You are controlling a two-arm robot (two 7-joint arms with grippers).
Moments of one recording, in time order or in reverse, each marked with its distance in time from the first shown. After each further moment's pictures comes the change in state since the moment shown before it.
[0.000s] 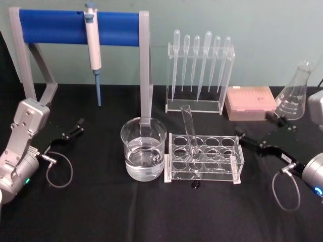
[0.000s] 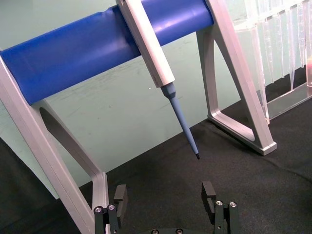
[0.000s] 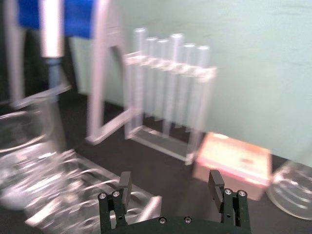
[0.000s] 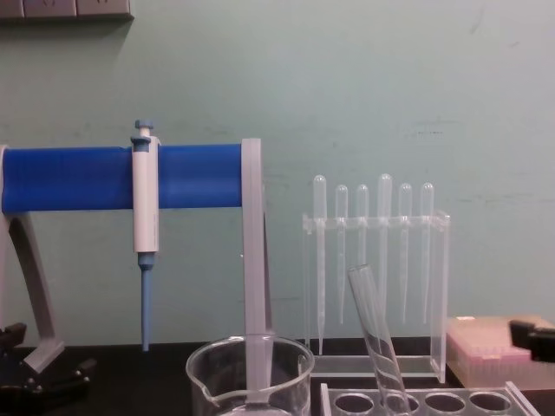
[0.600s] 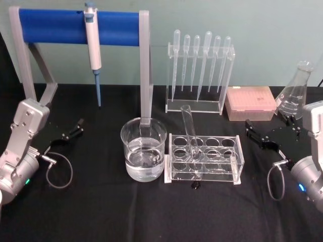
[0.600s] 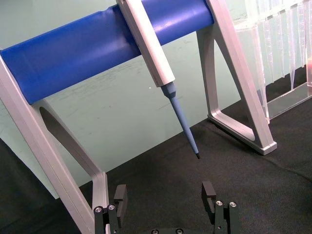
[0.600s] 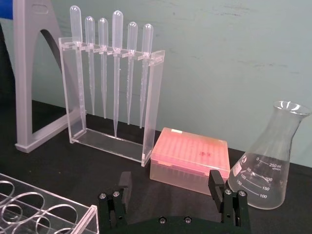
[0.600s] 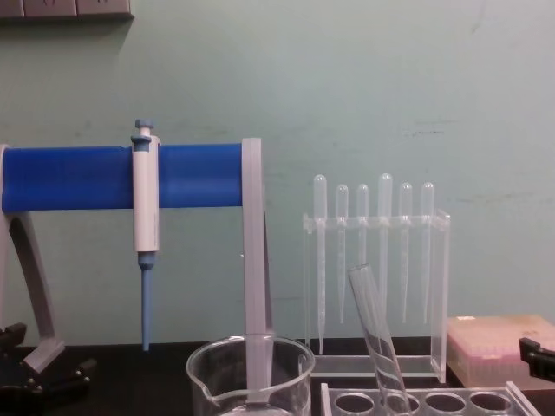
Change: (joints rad) left arm 0.000 0.000 0.000 0.000 0.000 0.000 0.000; right arm 0.097 -0.175 -0.003 0.295 -0.160 -0.218 -0.121
